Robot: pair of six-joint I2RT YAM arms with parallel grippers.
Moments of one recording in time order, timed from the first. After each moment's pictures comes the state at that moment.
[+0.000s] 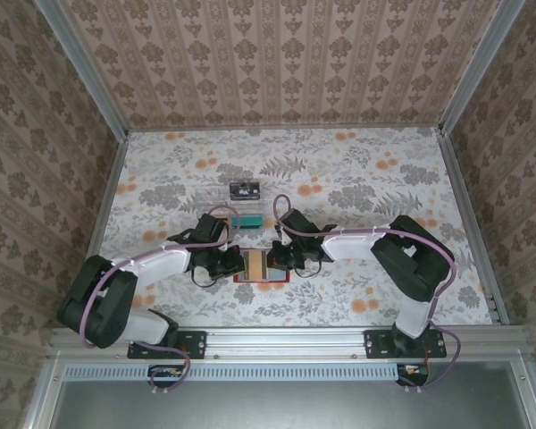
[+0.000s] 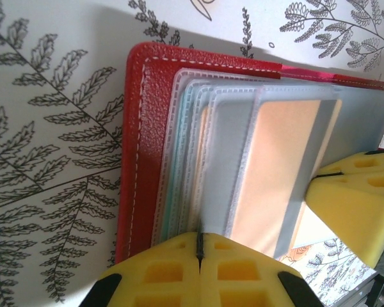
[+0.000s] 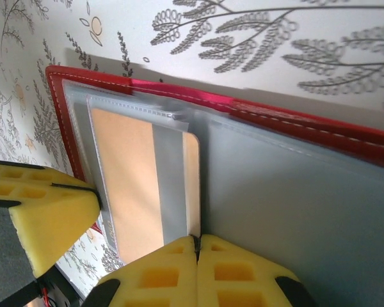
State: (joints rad) left arm -0.56 1.38 0.56 -0.34 0.43 -0.74; right arm 0.77 1.80 0.90 -0.08 -0.40 0.89
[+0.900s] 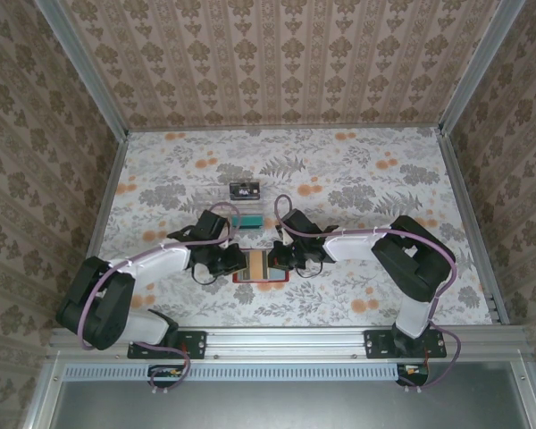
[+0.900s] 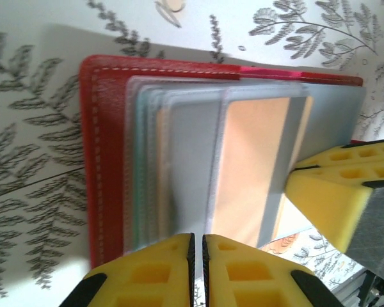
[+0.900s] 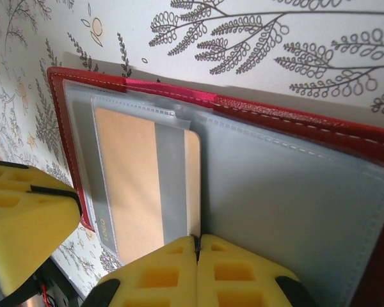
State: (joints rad) left arm -0.57 1.37 0.61 -0.38 0.44 -0.73; right arm 0.76 1.80 0.88 -0.05 -0.42 0.88
